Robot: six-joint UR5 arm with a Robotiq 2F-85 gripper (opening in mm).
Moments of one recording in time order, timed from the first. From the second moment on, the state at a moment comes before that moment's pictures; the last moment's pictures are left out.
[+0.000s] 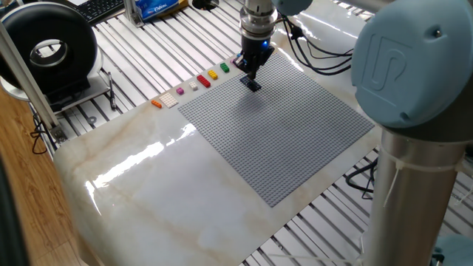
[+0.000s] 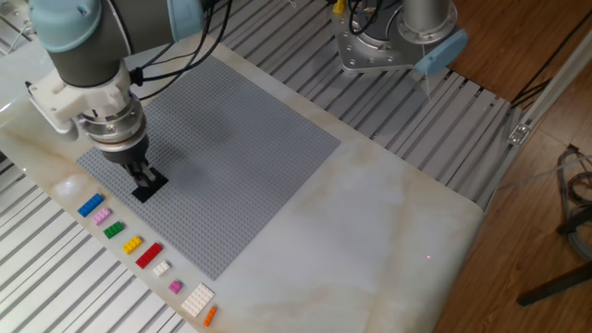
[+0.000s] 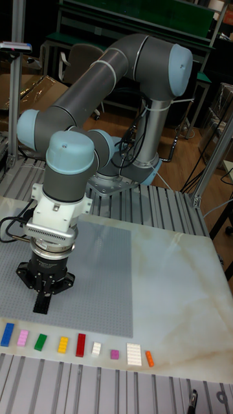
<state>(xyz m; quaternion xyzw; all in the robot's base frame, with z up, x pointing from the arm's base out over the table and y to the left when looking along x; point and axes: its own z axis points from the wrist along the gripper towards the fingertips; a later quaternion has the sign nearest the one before) 0.651 -0.122 0.017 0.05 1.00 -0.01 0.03</state>
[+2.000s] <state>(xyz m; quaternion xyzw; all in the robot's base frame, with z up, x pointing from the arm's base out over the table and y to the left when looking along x) 0.693 -0.153 0.040 0.04 1.00 -0.02 0.04</state>
